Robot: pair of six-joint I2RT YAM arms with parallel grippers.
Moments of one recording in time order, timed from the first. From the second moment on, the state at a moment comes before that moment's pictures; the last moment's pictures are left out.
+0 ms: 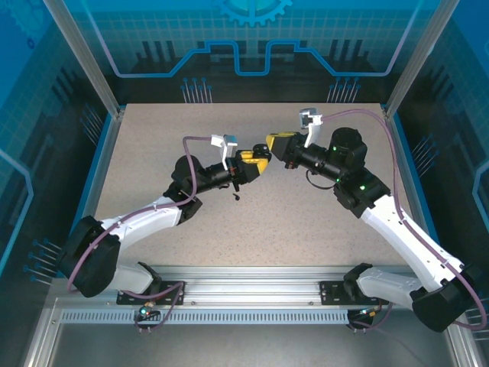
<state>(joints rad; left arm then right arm) -0.59 1.38 0.76 0.84 0.59 -0.48 0.54 1.10 1.10 -0.07 -0.37 0.50</state>
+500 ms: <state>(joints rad) -0.62 1.37 0.78 0.83 0.54 -0.48 0.56 1.10 1.08 -0.06 -0.37 0.50</state>
